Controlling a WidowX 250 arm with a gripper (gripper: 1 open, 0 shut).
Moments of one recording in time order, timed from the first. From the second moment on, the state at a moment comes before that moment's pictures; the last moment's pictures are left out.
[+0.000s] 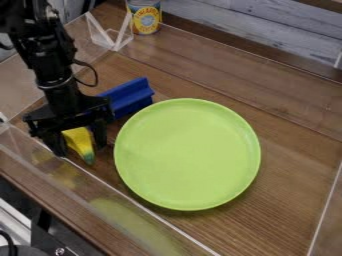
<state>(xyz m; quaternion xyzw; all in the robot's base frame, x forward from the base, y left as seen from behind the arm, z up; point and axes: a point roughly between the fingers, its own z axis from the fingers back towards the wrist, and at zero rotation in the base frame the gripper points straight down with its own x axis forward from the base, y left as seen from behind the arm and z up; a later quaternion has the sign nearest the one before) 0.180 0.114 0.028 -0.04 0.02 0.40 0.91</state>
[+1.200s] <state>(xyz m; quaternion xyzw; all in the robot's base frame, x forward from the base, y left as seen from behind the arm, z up) 0.181 0.106 0.050 -0.01 0.01 0.37 0.93</state>
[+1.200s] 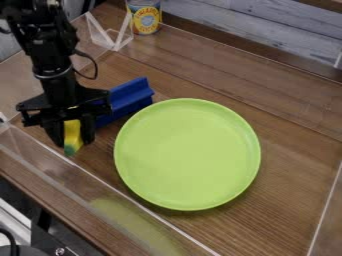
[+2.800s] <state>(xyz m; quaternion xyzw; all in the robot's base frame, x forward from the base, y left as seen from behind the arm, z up) 0.202 -0.004 0.093 -0.02 0.01 0.24 0.97</state>
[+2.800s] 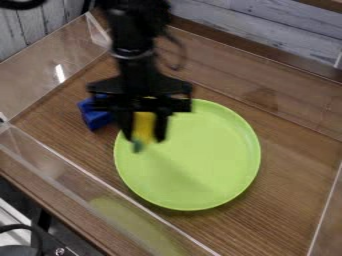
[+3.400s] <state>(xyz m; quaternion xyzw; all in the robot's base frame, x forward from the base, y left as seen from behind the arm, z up) 0.220 -0.053 0.074 -0.02 0.00 0.20 0.98</state>
